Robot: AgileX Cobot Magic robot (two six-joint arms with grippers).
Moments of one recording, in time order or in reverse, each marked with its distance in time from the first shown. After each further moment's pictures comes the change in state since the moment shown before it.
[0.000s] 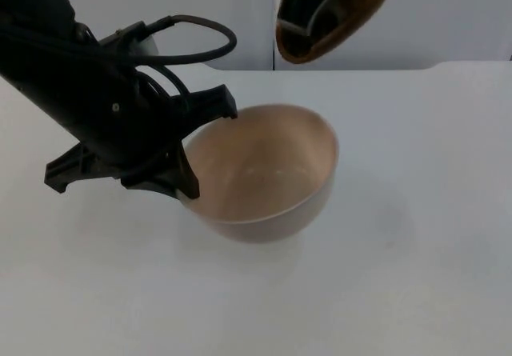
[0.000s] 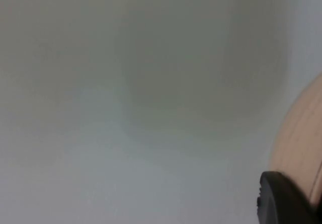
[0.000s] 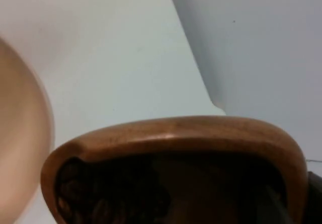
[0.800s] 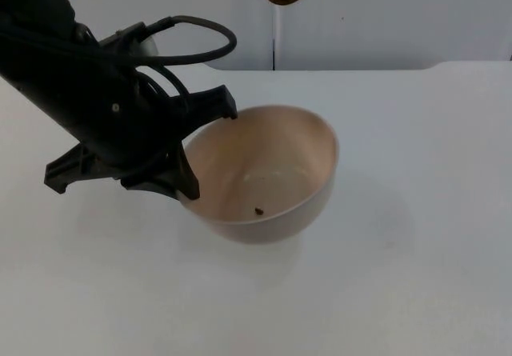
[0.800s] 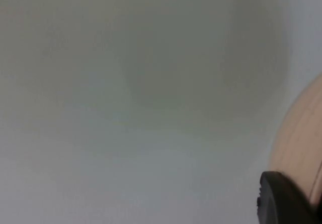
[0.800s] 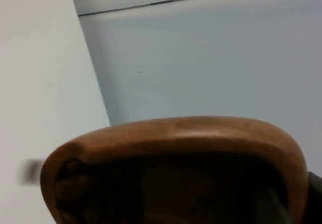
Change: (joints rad) right arm 0.105 0.000 0.001 -0.299 0.000 -0.038; left arm 0.000 0.000 0.000 -0.002 0.003 0.000
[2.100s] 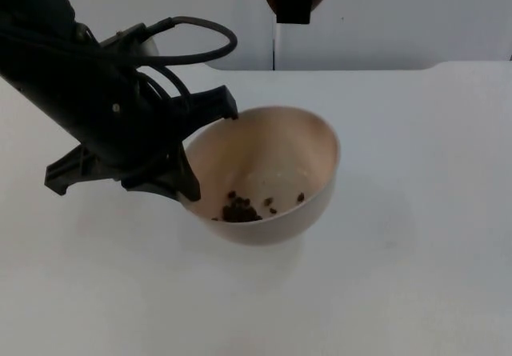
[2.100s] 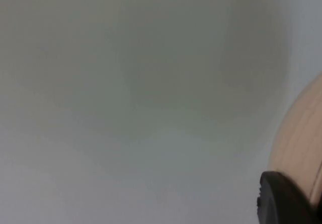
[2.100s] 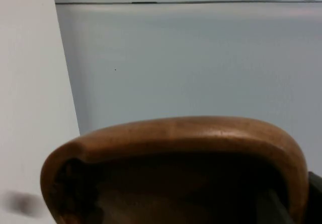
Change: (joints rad) right arm 0.034 0.000 0.132 -0.151 -0.002 0.049; left arm 0.000 0.000 0.000 -0.006 0.009 0.000
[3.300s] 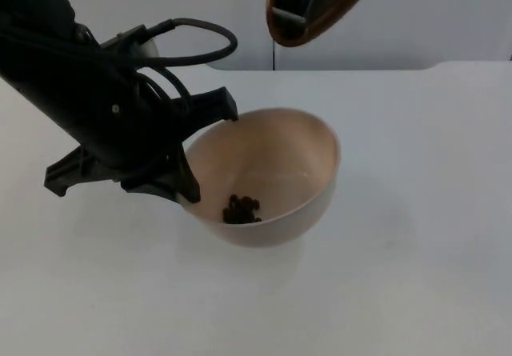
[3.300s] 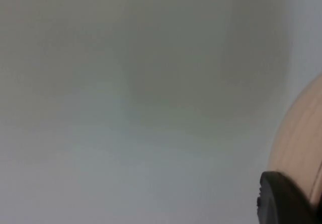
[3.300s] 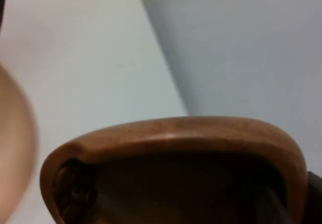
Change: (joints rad) right arm -0.100 -0.036 -0.112 0.419 -0.004 -0.017; left arm 0.000 0.000 0.000 0.000 0.008 0.000
